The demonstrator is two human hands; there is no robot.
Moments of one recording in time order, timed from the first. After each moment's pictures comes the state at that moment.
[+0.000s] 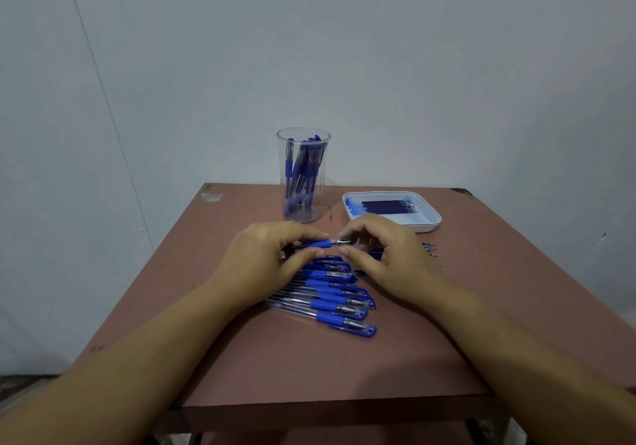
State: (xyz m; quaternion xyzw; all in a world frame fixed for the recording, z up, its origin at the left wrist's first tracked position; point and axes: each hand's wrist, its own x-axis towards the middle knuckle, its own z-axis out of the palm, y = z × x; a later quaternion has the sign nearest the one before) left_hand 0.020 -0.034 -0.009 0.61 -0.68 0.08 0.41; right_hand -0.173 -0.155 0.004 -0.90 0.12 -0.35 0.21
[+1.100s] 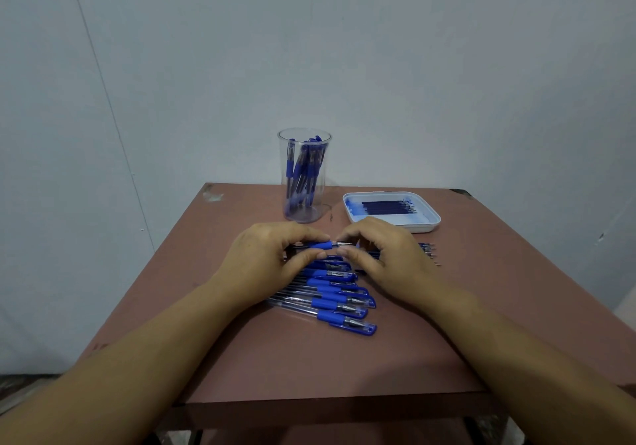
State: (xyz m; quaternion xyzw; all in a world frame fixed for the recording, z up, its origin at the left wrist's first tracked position) left_hand 0.019 -0.033 -0.008 0.60 -0.69 0.09 0.40; right_hand -0.171 -0.155 0.003 -0.92 0.10 -0.35 0.15
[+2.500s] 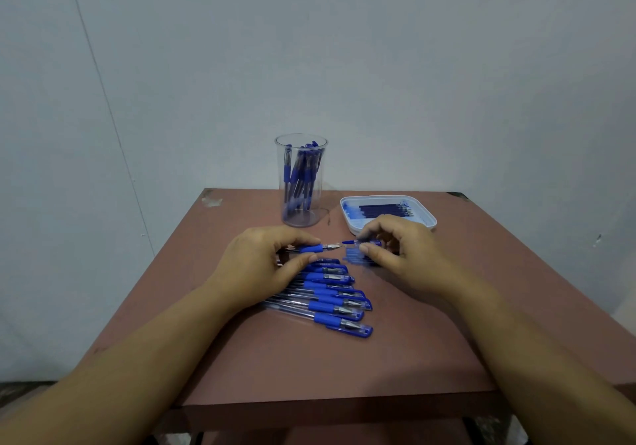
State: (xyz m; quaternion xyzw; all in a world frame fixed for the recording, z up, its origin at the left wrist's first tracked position) left_hand 0.023 -0.031 -0.010 0.61 -0.67 0.10 0.40; right_hand -0.193 -0.174 0.013 -0.91 0.20 -0.29 0.24
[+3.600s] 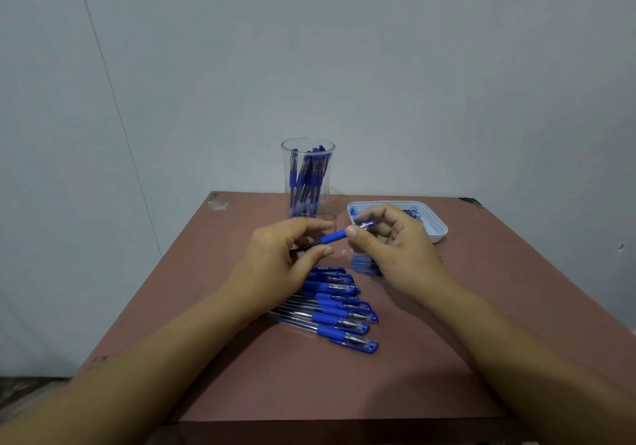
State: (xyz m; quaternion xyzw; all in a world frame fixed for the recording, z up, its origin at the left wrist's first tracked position) left_hand 0.003 -0.040 0.002 0.58 -0.65 0.09 0.48; right_hand -0.163 -0.147 0.020 -0.72 0.18 -0.40 0.54
